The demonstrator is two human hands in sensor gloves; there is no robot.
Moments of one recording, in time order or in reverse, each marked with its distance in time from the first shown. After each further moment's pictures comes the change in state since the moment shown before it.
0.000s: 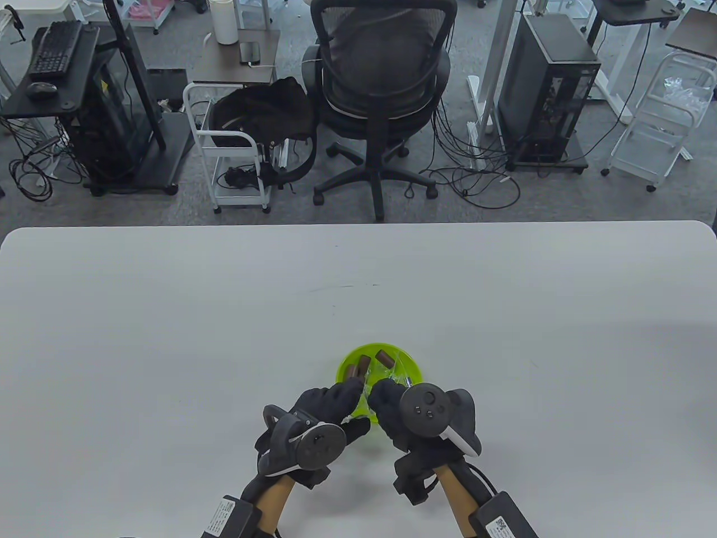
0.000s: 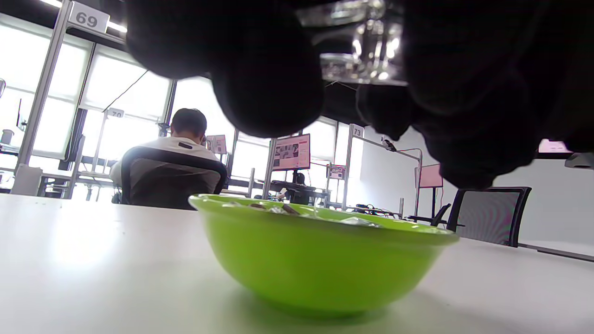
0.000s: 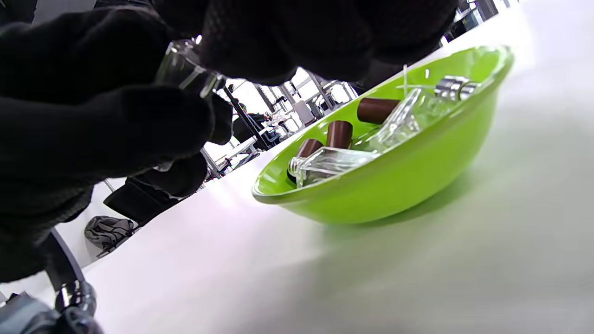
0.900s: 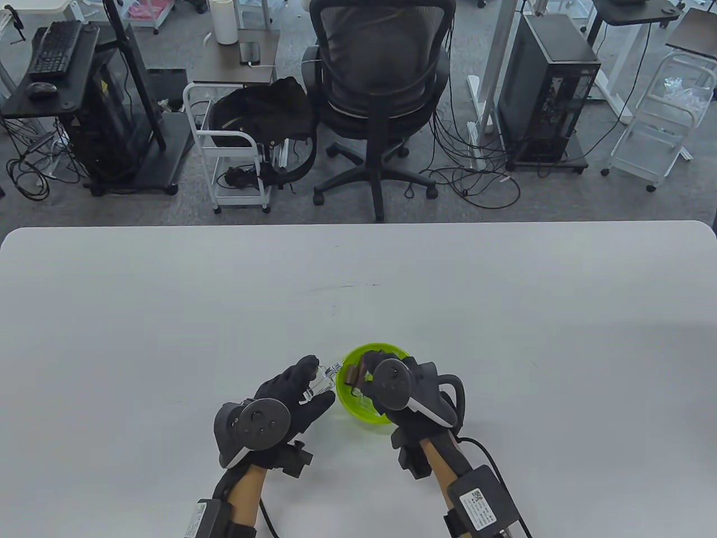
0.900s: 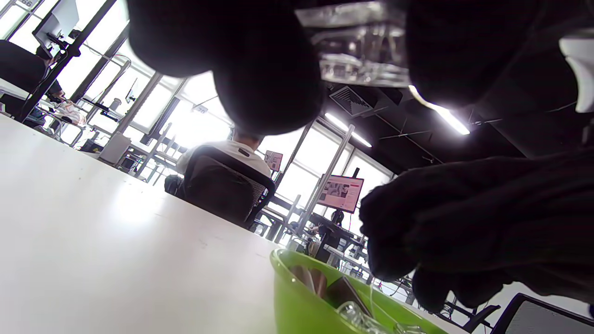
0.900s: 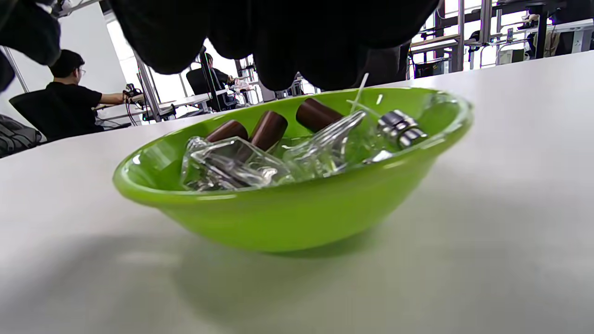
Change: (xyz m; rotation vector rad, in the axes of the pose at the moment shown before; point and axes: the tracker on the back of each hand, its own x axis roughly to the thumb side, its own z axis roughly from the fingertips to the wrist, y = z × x) left_hand -0.065 0.024 0.015 0.132 0.273 0.276; right_hand 0.017 0.012 -0.047 0.084 0.104 0.431
